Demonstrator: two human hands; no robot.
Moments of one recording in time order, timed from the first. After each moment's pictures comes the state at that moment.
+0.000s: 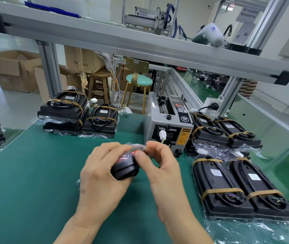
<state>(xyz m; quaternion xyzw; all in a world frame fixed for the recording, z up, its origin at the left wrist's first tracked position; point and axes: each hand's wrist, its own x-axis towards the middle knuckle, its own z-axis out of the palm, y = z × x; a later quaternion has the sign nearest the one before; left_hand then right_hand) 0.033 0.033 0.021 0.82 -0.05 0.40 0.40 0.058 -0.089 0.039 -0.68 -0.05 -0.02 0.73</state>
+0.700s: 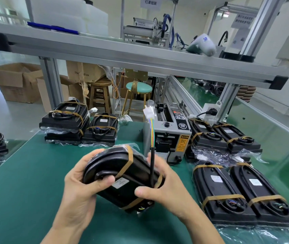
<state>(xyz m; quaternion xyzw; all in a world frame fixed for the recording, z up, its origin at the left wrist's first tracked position) 0.038 0.063 0.005 0.51 -0.04 0.24 0.83 0.088 -0.133 0.008 -0.78 -0.20 0.12 0.58</state>
